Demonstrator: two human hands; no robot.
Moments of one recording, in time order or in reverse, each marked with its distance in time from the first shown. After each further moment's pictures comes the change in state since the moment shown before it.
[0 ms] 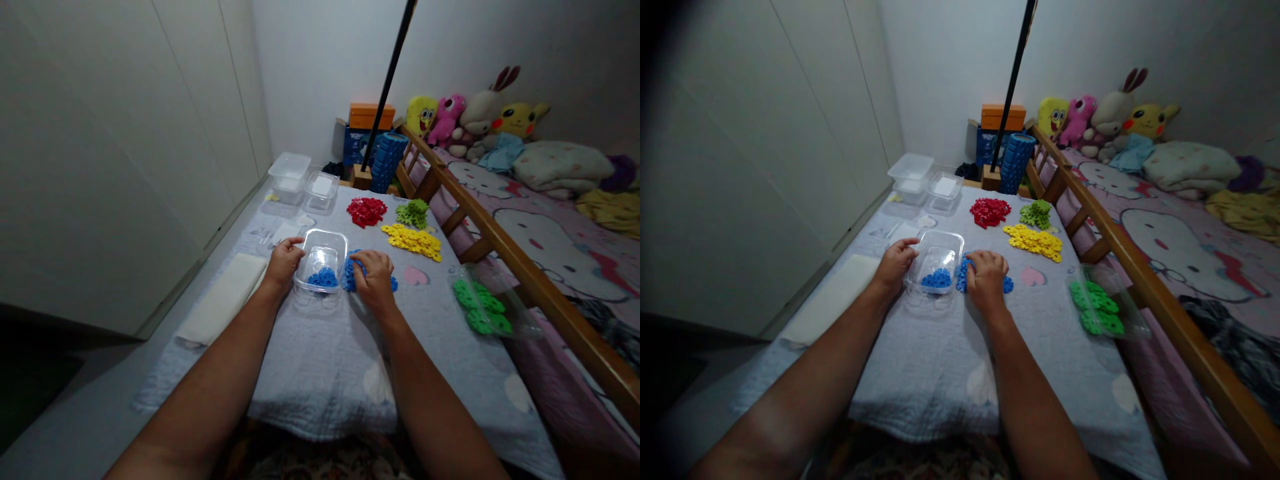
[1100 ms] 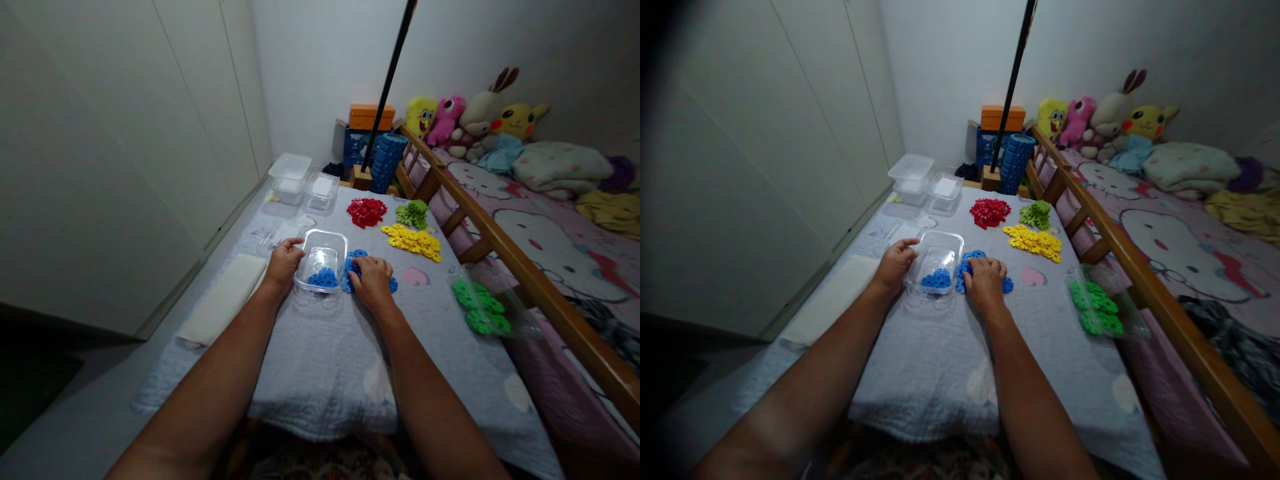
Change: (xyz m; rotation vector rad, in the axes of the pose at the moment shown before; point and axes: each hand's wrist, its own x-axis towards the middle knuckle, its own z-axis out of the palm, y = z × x) left_hand 0.002 -0.004 -0.002 0.008 -0.004 0.011; right_hand -0.001 0.014 0.013 -0.206 -0.128 0.066
